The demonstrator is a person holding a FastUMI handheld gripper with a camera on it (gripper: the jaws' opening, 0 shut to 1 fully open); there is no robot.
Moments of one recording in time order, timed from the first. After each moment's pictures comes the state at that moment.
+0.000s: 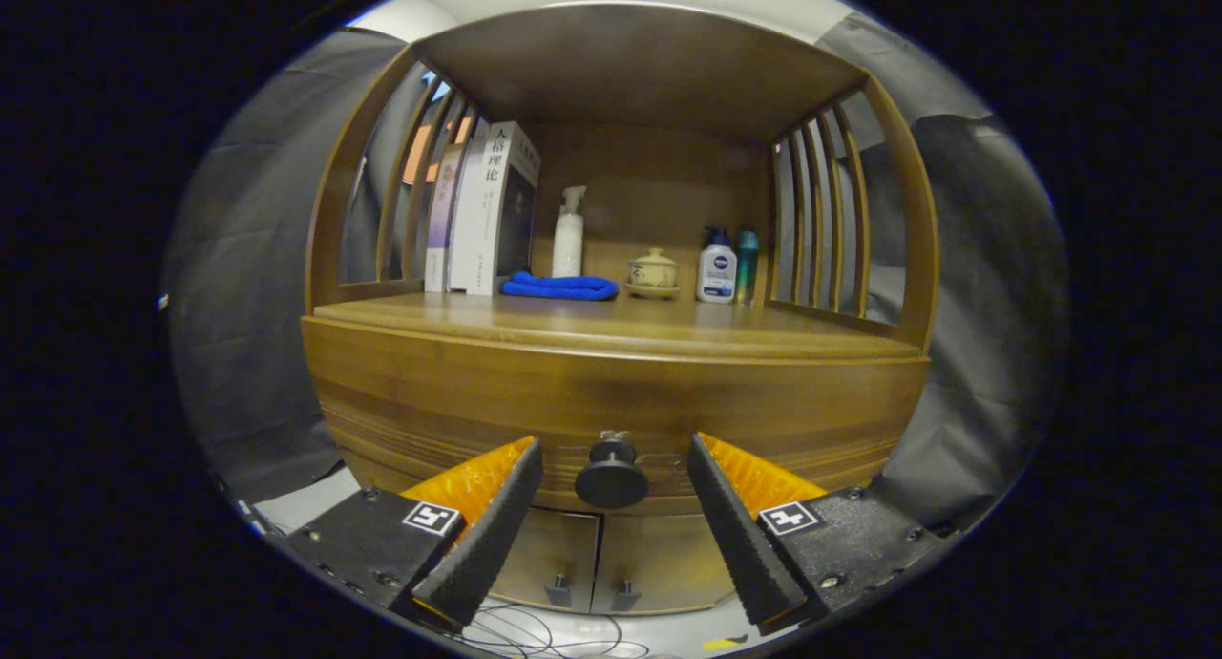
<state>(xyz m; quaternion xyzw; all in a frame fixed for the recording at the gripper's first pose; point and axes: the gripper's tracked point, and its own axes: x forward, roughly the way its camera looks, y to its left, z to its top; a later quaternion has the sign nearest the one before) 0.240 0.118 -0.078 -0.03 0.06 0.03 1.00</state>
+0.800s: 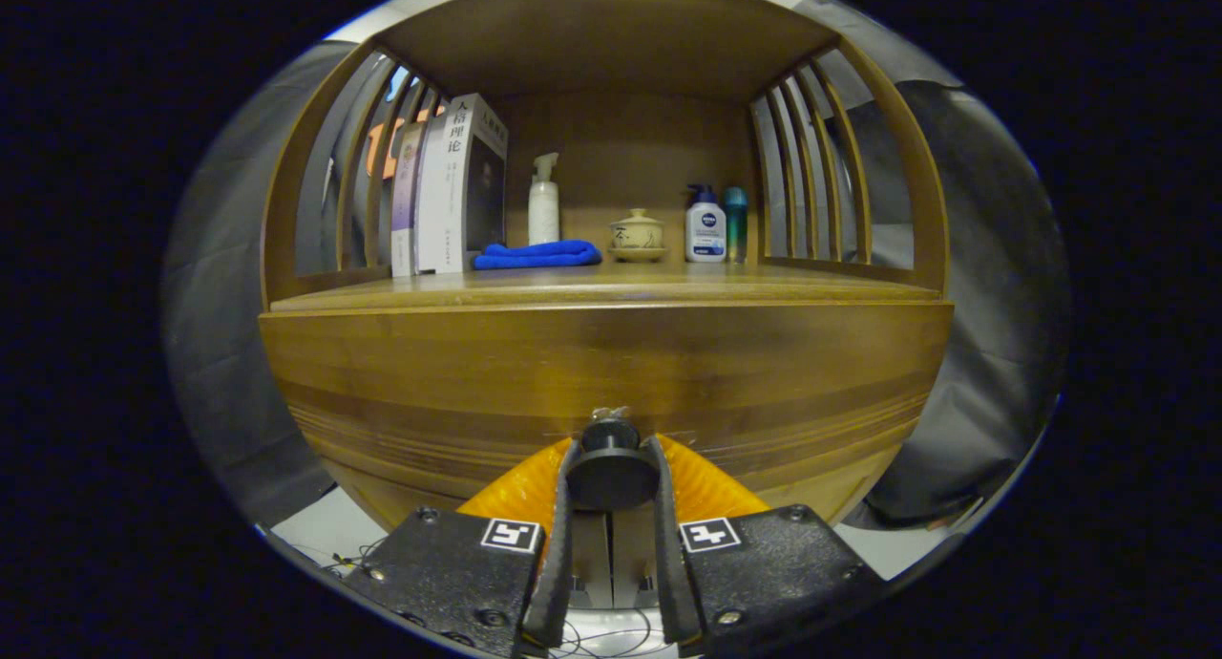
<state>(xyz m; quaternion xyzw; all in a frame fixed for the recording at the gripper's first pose) 0.259 0.119 -0.099 0.01 0.10 0.02 1.00</state>
